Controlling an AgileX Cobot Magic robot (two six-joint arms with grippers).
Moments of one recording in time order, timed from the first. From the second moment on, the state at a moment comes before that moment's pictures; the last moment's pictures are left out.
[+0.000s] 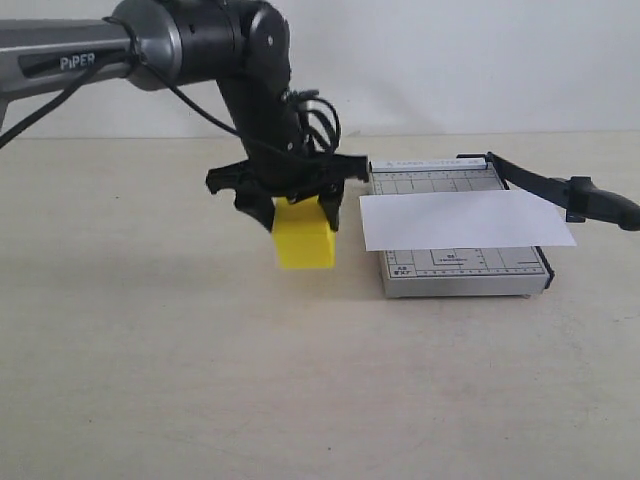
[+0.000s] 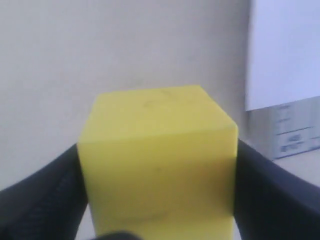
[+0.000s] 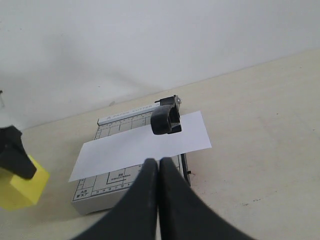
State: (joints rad) left arm -0.71 2.27 -1.95 -0.12 1.12 -0.41; right arm 0.09 0.27 -0.05 0.30 0.03 0.00
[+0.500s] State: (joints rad) left arm -0.82 2.35 -2.22 -0.19 0.99 -0.25; right arm 0.09 0.27 -0.05 0.31 0.03 0.00
